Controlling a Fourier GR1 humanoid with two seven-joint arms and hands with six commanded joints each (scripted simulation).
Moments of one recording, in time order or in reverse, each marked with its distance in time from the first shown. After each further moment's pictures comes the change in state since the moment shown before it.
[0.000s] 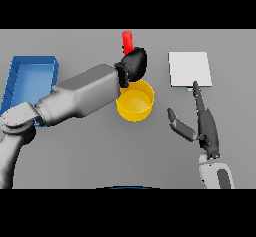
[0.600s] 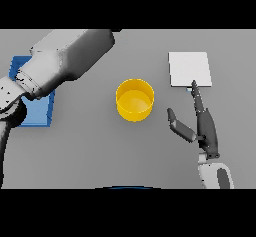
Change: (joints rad) left arm -0.291 0.086 0.057 0.205 0.091 0.097 -0.014; right arm -0.001 0.005 0.002 0.007 -0.015 0.009 -0.044
